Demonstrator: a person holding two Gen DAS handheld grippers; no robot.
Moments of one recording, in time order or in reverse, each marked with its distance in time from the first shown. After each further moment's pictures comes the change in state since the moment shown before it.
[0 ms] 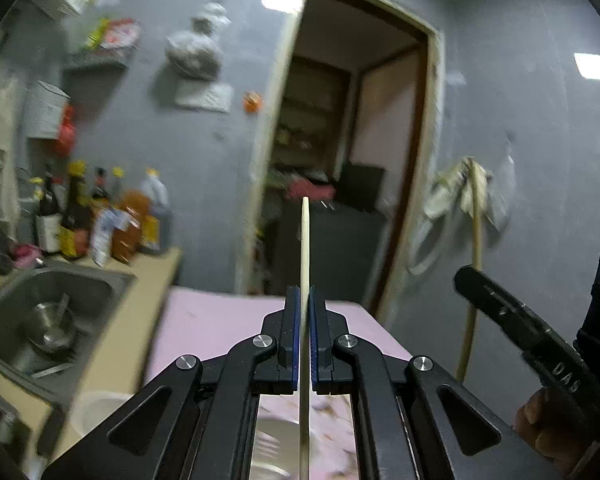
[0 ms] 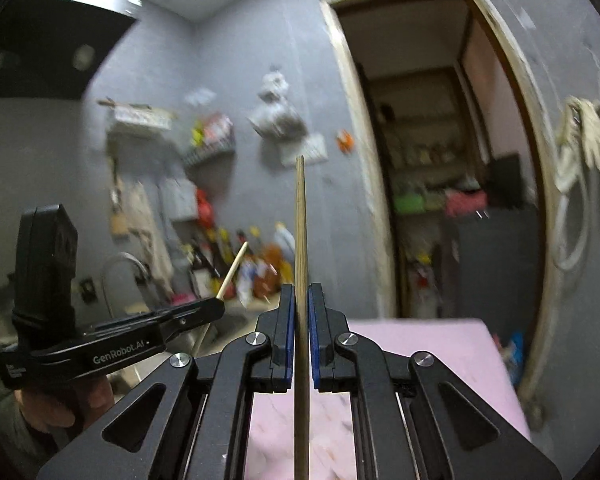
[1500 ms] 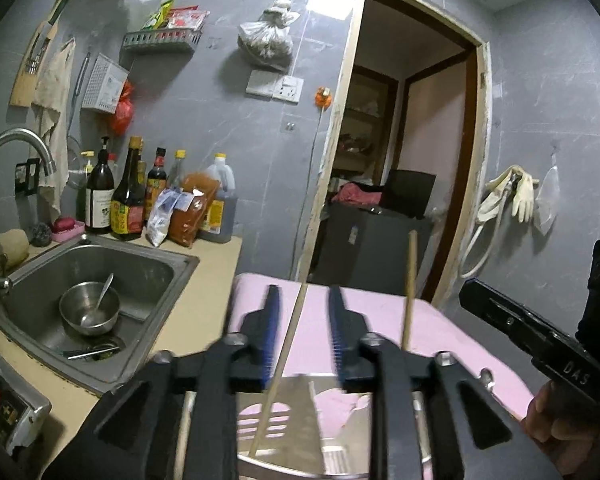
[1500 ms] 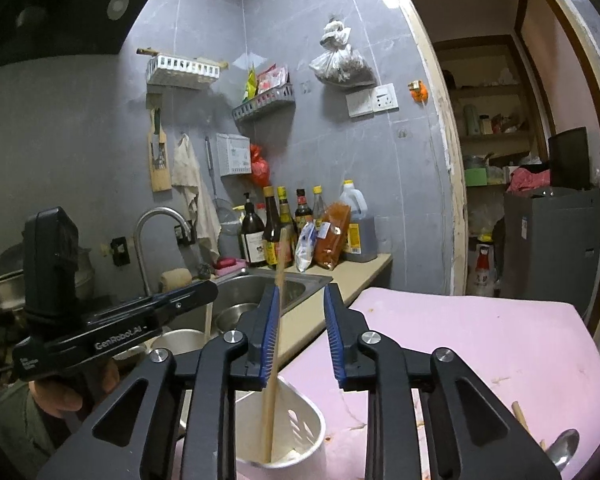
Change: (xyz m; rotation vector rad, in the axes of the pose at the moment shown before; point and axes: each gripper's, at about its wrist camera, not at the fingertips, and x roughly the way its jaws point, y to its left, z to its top) left arm -0.005 0.099 -0.060 -0.050 -0.018 0.102; right arm 0.076 0.047 -0.064 -0.024 0.142 0.149
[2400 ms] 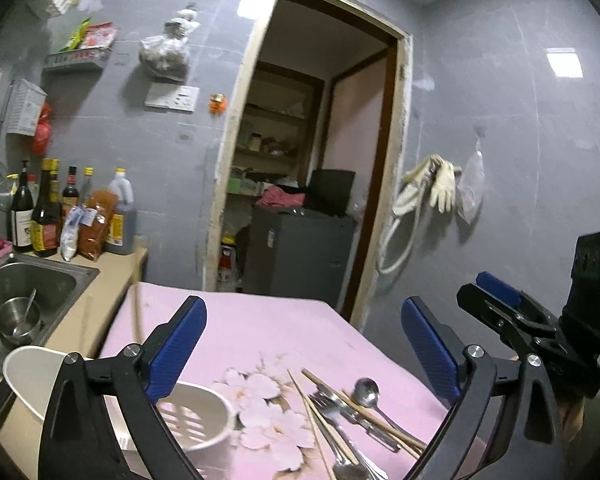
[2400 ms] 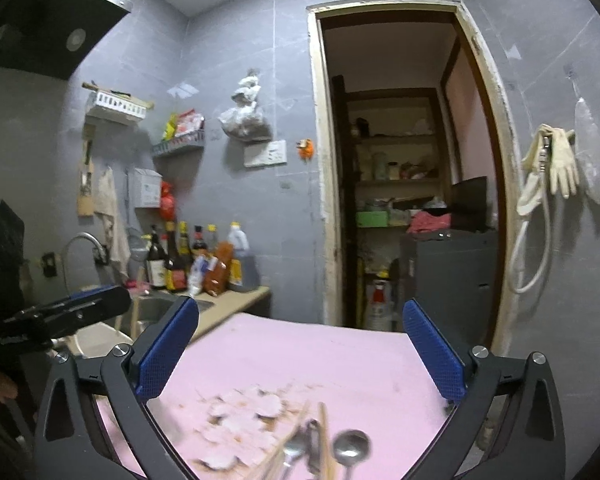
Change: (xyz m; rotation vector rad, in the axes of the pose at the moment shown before) left arm 0.002 -0.157 -0.001 0.084 0.005 -0.219; right arm -0.151 -0.099 0.016 -0.073 -0.093 -0.340
